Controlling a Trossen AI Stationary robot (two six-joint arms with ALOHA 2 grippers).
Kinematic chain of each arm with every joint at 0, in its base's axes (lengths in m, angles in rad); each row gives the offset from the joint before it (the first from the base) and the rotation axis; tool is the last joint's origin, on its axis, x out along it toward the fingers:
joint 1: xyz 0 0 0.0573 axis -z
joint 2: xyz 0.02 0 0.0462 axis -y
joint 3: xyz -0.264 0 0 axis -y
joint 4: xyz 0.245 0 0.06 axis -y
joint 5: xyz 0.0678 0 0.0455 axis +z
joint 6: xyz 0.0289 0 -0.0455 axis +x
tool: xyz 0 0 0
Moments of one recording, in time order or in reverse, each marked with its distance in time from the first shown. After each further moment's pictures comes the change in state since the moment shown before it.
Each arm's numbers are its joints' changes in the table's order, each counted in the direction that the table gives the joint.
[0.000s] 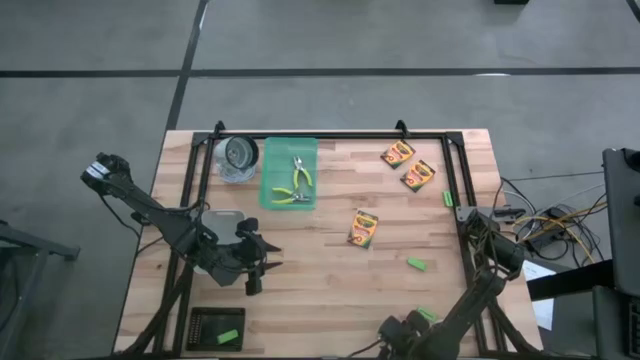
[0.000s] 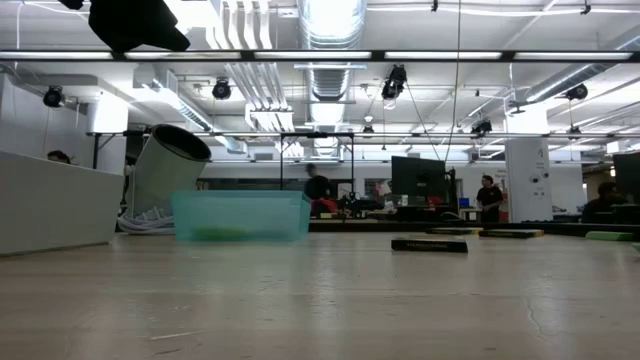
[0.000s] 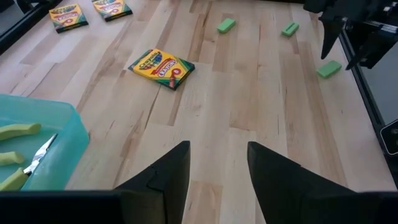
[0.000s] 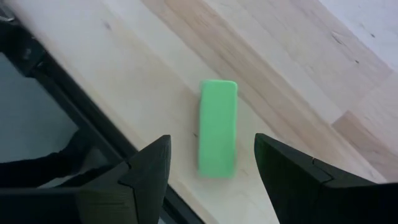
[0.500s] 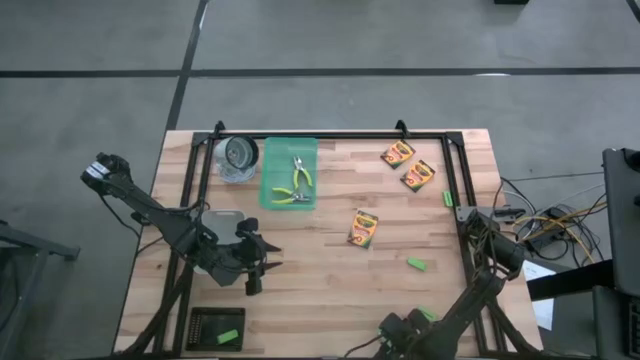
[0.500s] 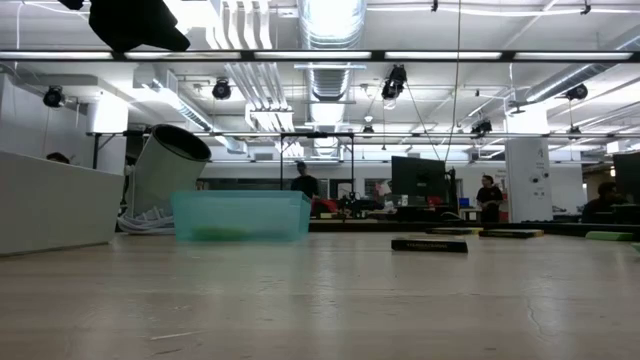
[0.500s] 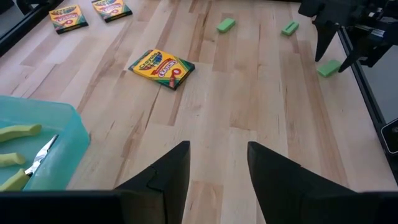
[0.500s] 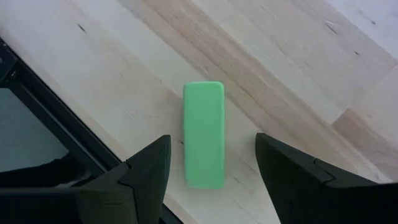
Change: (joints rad) left arm 0.000 0.000 0.000 0.000 0.000 0.007; right arm 0.003 0.000 -0.056 0.057 0.016 0.043
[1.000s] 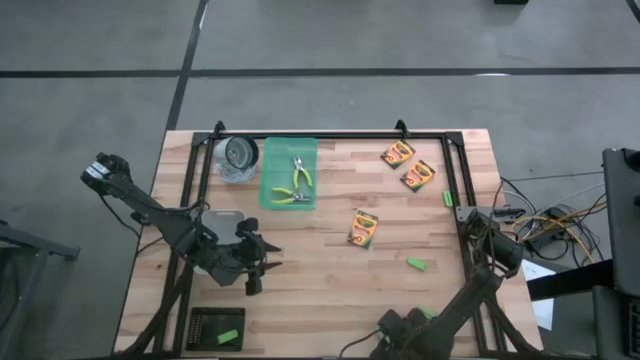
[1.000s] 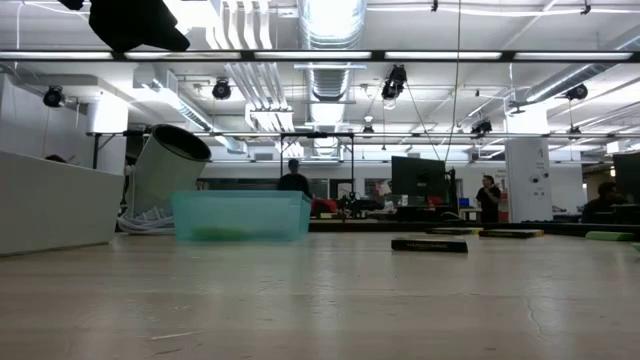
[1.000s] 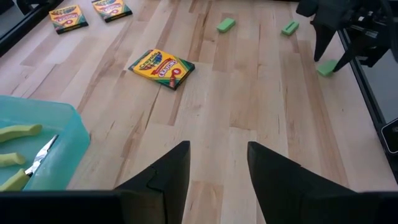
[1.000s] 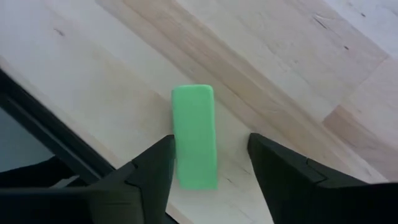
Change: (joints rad) left arm 0.000 0.000 0.000 0.000 0.000 0.000; right arm 0.024 0.003 -0.006 -0.028 0.087 0.023
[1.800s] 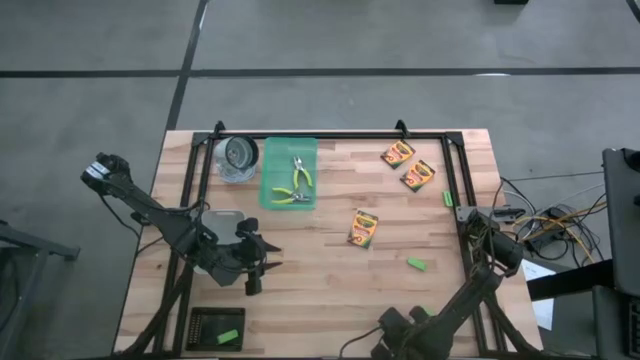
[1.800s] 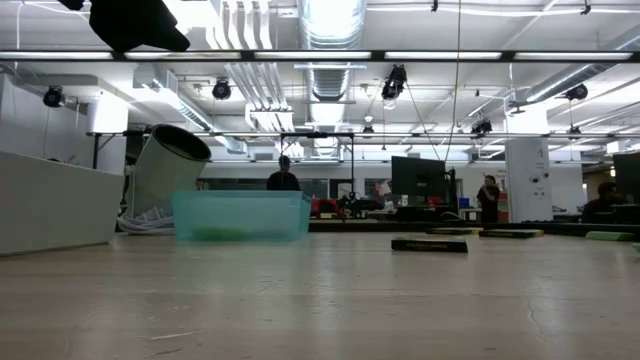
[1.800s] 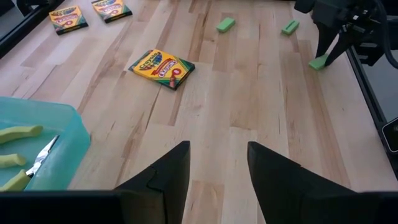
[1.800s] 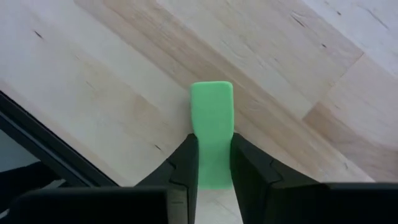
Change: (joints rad) left arm 0.000 0.000 0.000 0.000 0.000 0.007; right arm 0.002 0.006 0.000 -0.025 0.021 0.016
